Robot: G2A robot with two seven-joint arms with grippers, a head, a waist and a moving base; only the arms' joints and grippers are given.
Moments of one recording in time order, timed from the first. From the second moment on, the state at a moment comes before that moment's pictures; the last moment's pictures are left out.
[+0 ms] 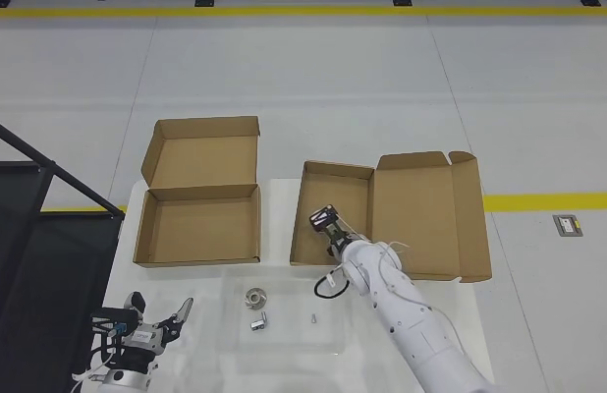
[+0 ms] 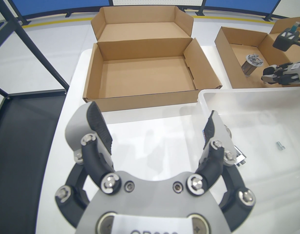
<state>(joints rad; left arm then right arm) 1.75 -1.20 -1.69 -1.84 1.21 -0.09 0.13 -0.58 -1.62 1.05 -0.80 -1.54 -0.07 0.61</state>
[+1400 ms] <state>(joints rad) 1.75 -1.20 -1.69 -1.84 1.21 -0.09 0.13 -1.16 -1.51 1.21 -1.72 -1.49 -0.42 0.73</state>
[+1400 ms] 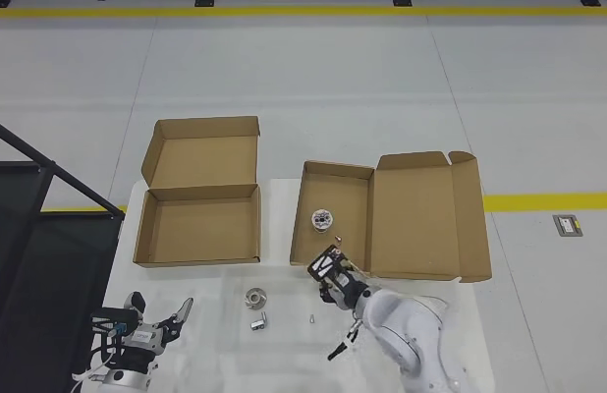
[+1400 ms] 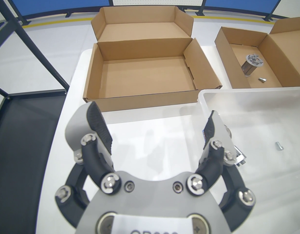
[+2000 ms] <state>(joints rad) 1.75 -1.20 -1.69 -1.84 1.21 -0.09 0.13 -1.14 -1.52 1.06 -1.66 -1.39 -0.43 1.01</state>
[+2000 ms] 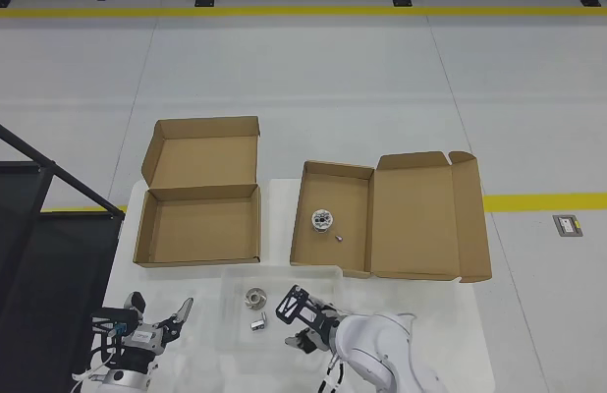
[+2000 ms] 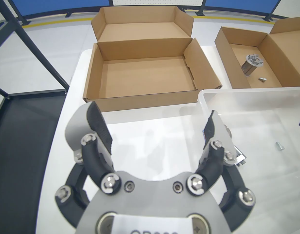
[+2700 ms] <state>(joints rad) 1.75 -1.20 -1.69 -1.84 1.21 -0.09 0.13 -1.10 -1.54 0.97 -1.64 -1.46 -0.11 1.05</state>
